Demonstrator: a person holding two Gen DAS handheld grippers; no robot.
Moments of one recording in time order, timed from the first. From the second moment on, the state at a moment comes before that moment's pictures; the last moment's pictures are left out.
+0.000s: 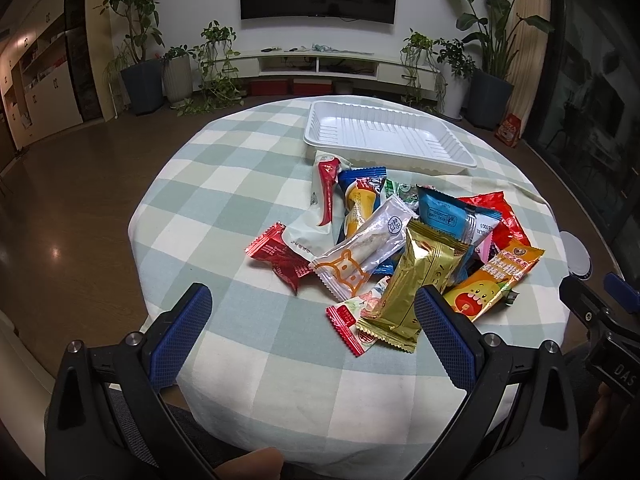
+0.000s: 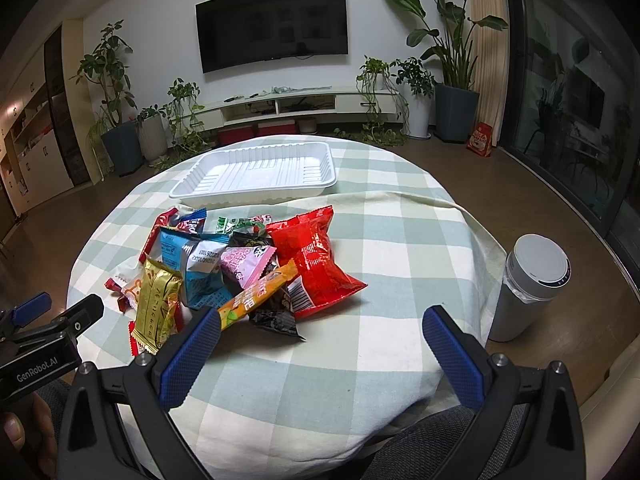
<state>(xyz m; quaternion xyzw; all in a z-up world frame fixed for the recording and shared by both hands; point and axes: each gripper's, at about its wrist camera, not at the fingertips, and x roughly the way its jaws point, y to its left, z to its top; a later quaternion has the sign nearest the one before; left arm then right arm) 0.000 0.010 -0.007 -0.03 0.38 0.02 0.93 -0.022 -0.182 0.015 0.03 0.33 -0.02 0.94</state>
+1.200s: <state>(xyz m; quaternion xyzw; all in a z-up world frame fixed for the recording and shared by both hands) 0.055 -0.050 -0.037 0.07 0.41 -0.17 0.89 0.049 -0.231 -0.008 0.07 0.37 0.06 0.92</state>
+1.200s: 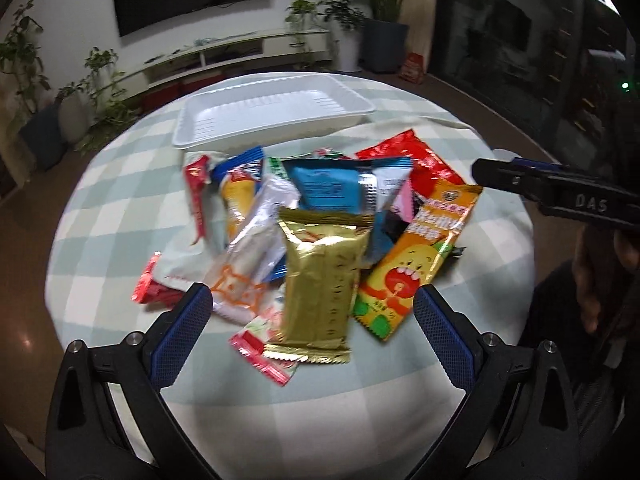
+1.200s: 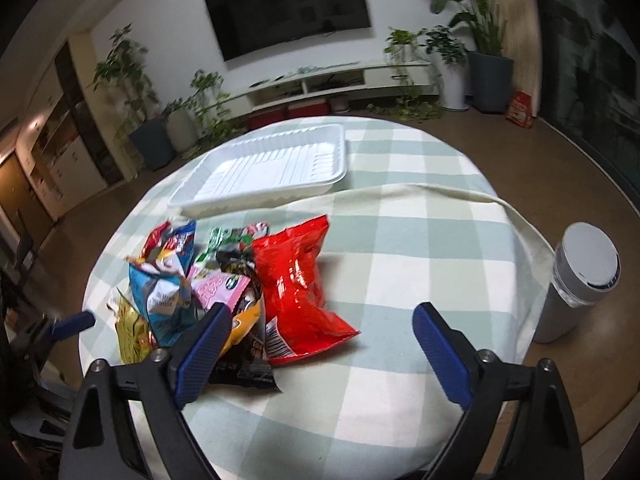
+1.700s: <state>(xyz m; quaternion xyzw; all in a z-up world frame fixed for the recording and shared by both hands) 0.068 -0.047 -0.056 0.09 0.42 -0.15 0.89 0.051 -0.240 -0.009 0.08 0.37 0.06 0.93</state>
